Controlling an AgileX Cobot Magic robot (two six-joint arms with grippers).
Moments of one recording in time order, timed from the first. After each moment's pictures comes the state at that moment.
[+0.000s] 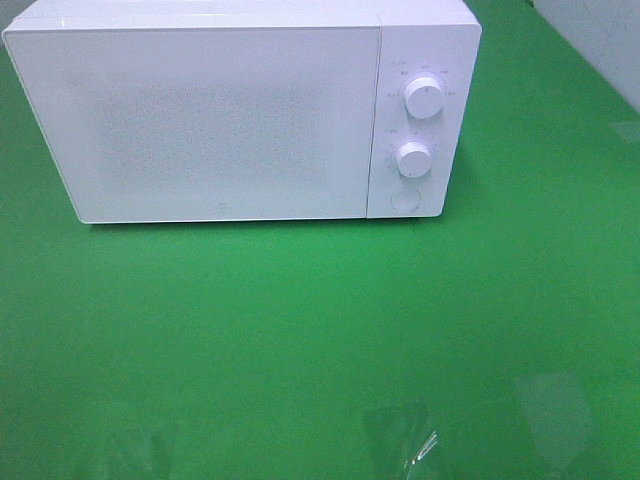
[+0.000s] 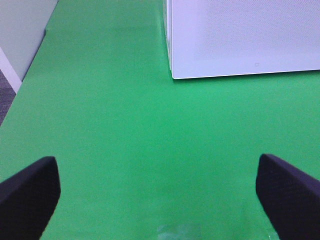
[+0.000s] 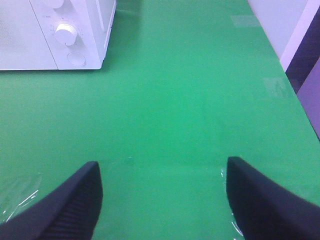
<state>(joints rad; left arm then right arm) 0.03 0.00 -0.50 -0.08 1.05 0.11 0.02 0.04 -0.61 -0.06 1.12 0.00</state>
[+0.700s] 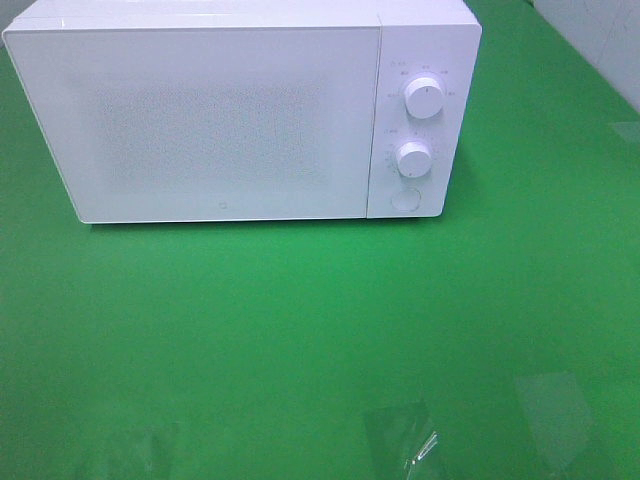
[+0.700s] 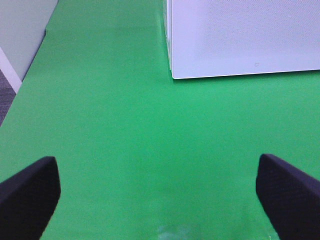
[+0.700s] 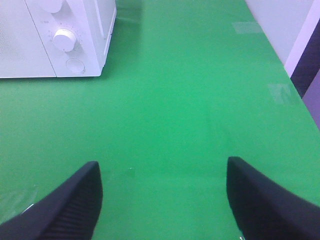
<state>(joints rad) 0.03 0.00 -0.50 -0.08 1.05 0.11 0.01 0.00 -0.51 -0.05 1.02 0.00</state>
